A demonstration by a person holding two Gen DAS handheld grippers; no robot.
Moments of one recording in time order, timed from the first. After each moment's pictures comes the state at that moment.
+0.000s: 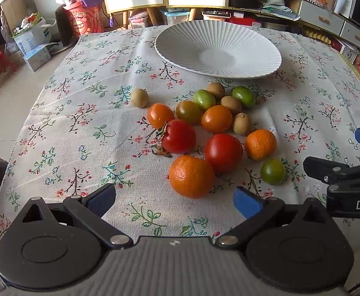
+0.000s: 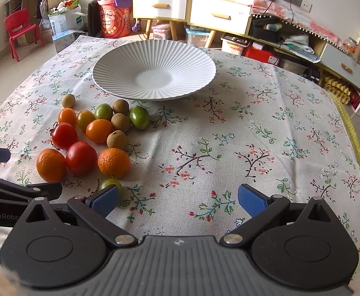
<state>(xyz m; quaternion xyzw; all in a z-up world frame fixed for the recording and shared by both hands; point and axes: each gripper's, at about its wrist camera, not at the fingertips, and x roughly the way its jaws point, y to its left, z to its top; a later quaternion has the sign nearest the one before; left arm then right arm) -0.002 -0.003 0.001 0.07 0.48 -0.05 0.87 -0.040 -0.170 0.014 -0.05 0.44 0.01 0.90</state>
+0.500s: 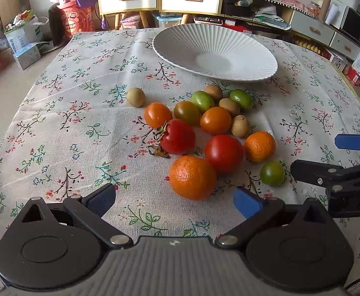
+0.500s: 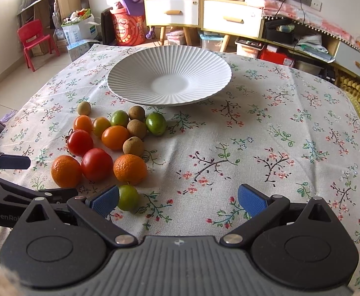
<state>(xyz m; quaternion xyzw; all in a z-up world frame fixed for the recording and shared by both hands) 0.000 0.017 -0.010 0.03 0.47 -0.09 0.88 -0.038 -0.172 0.004 -0.01 0.43 0.07 0.90</state>
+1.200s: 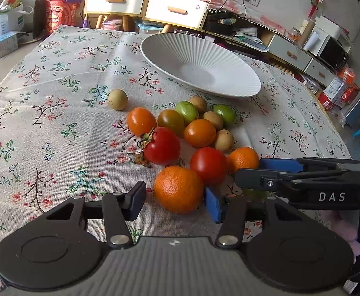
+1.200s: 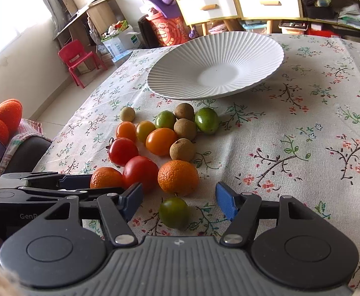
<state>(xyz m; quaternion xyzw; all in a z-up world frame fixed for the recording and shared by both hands) 0.006 0.034 -0.022 -0.05 0.44 -0.16 0.88 -0.018 -0.179 -0.018 0.10 0.42 0.19 0.88</state>
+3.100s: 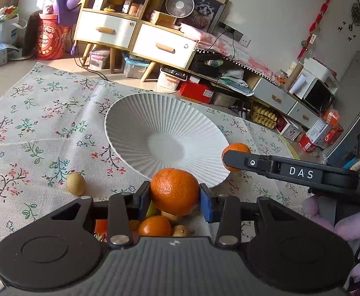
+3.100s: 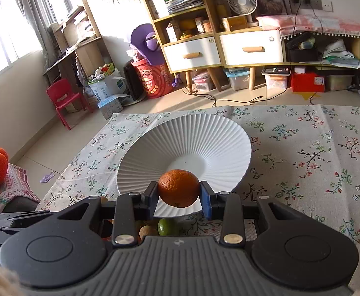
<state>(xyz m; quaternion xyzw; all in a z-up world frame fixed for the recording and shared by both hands) 0.068 0.011 0.019 -0.13 0.37 -0.18 0.90 0.053 -0.208 0.025 0.11 0.34 0.15 0.92</state>
